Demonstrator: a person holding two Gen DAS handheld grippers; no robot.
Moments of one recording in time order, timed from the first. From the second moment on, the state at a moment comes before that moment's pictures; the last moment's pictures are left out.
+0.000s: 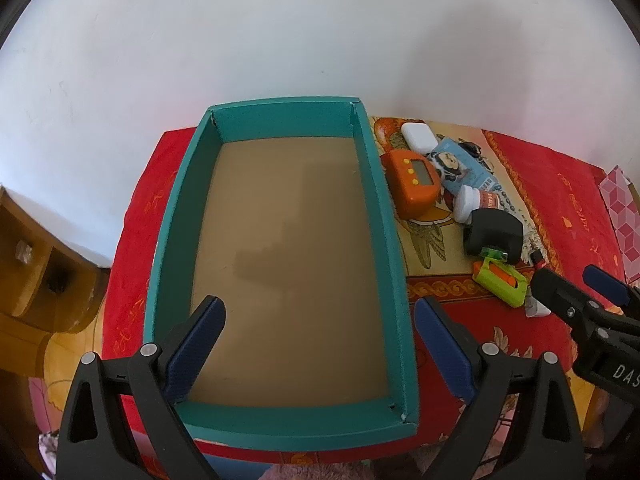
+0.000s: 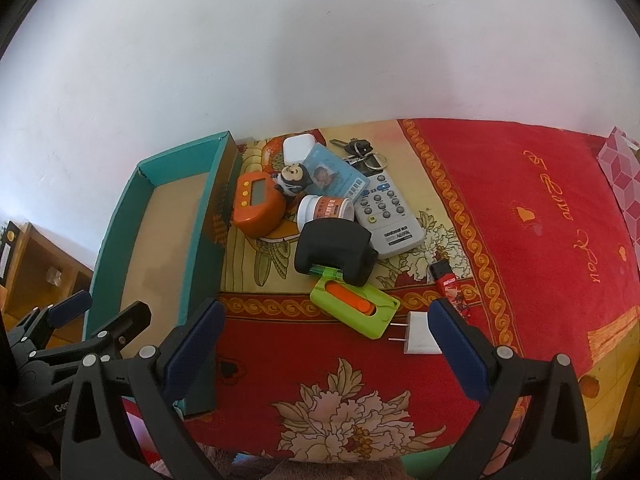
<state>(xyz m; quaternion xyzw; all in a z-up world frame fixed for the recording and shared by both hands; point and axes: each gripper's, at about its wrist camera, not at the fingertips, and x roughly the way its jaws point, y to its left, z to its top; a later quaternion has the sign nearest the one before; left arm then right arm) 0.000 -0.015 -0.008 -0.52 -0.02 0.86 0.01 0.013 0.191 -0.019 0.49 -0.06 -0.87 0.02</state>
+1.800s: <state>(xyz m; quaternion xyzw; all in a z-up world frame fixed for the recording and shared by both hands) 0.022 -0.122 -0.083 -0.57 -0.02 0.82 0.00 0.019 0.155 -0.038 0.51 -0.01 -0.86 -0.03</state>
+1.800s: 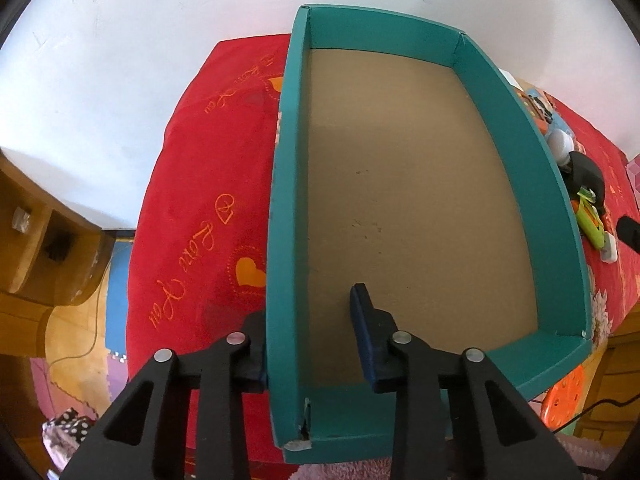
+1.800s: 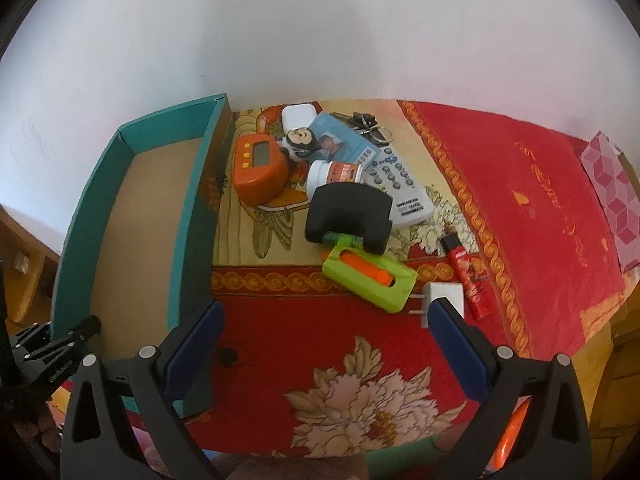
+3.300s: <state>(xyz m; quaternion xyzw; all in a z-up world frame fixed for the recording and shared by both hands) 0.029 -0.118 -0.080 -0.59 -0.06 0.81 -0.05 -0.167 0.177 -0.089 0.60 -0.21 -0.76 0.12</state>
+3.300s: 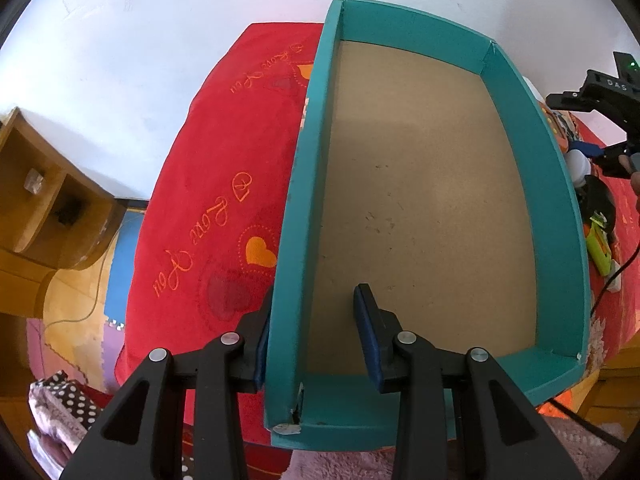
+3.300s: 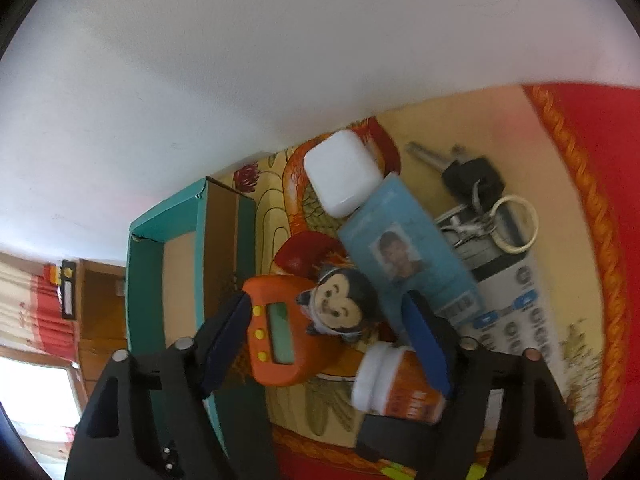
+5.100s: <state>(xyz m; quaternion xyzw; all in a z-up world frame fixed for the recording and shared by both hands) 0.020 -0.116 -0.083 -0.59 -0.04 0.81 -0.02 -0.119 0.083 0.004 0.39 0.02 -0.90 0.18</state>
